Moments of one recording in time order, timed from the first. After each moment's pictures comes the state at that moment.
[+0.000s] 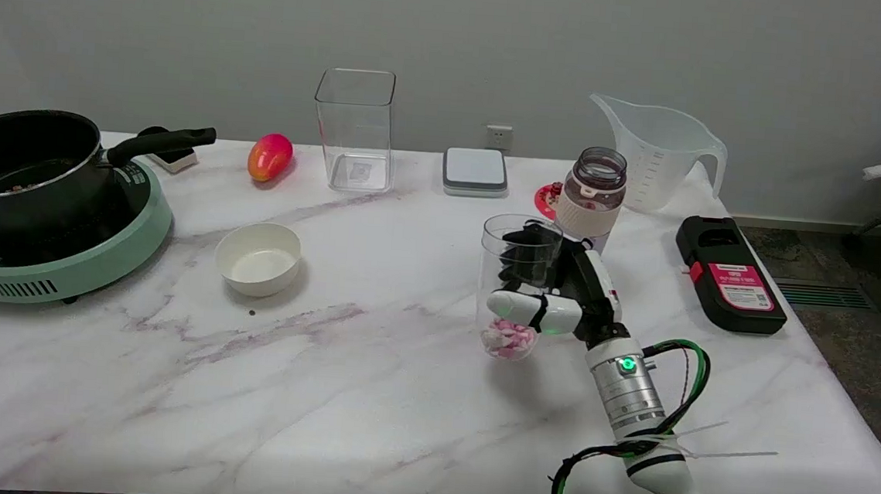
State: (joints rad) arm -0.12 -1.19 -1.99 1.22 0.84 0.91 1.12
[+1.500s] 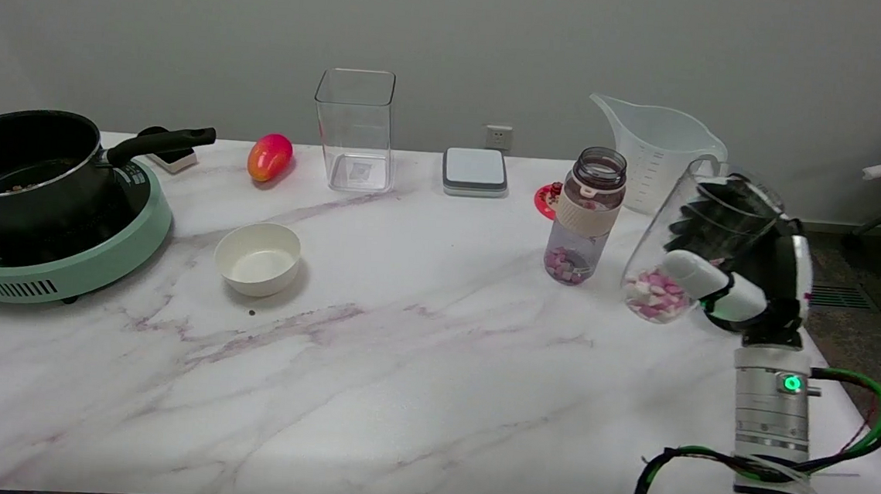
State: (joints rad) arm -0.37 -1.07 -1.86 1.44 1.04 1.32 1.07
